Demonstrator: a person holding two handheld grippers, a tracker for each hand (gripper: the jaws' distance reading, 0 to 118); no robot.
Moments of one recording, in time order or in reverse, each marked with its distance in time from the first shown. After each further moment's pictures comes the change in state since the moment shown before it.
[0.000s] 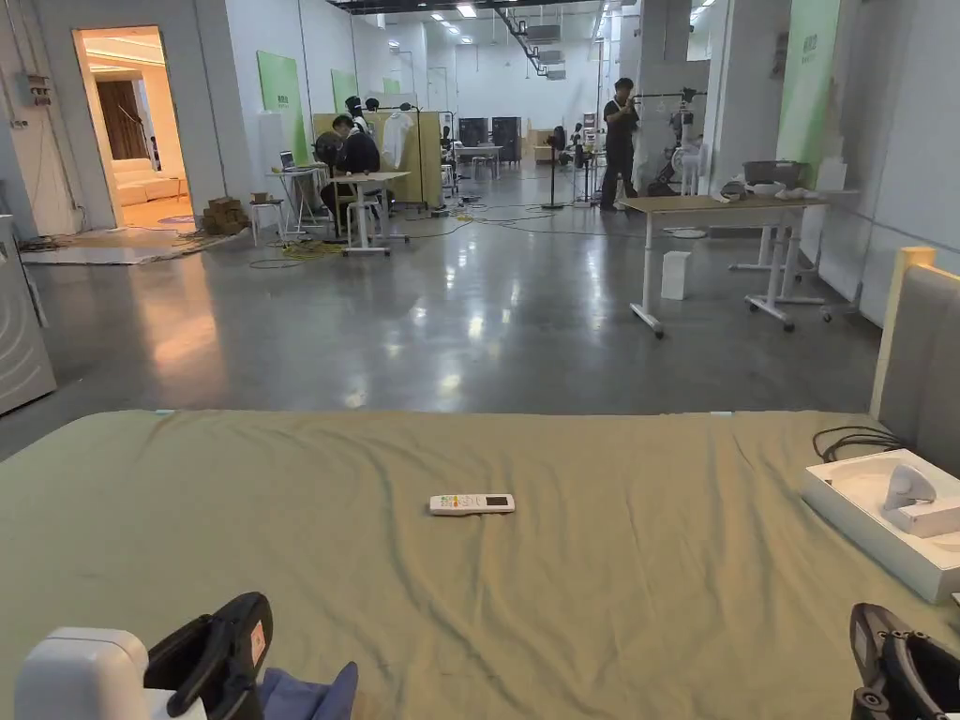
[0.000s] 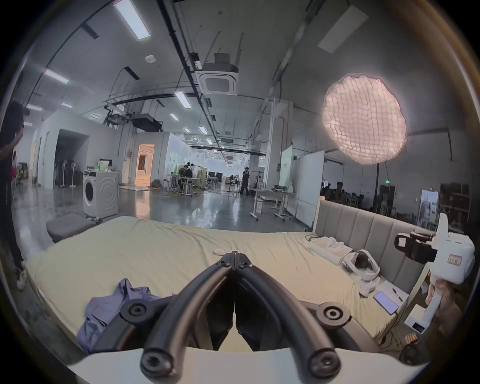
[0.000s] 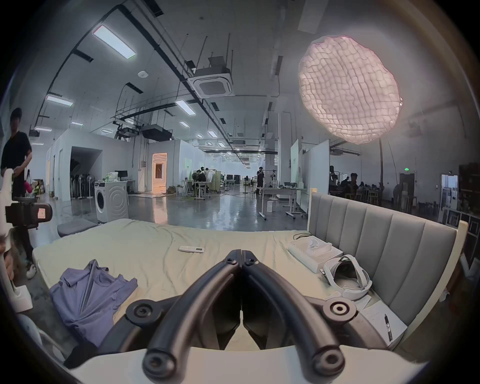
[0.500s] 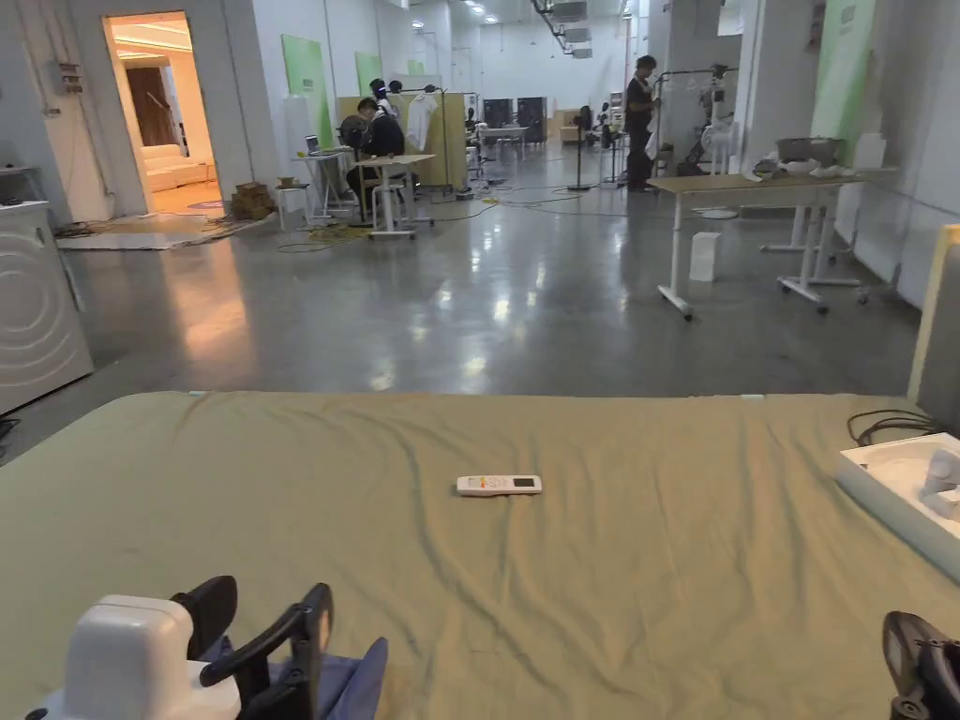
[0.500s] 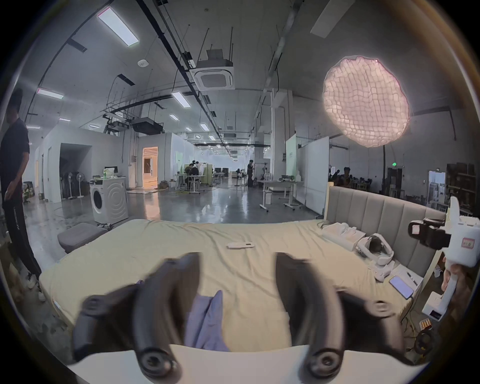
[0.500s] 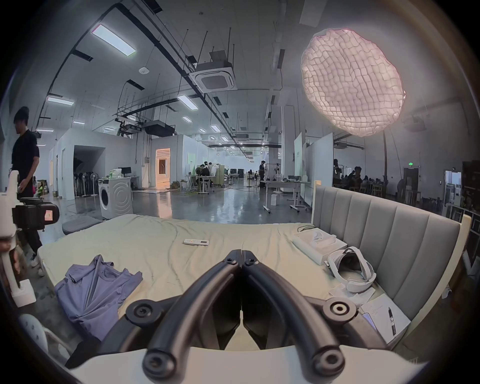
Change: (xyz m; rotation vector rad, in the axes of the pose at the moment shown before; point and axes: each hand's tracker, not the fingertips) left arm -0.007 -0.004 -0.005 -0.056 0.062 -0.080; right arm 0.000 -0.004 0.002 -0.042 0.026 -0.015
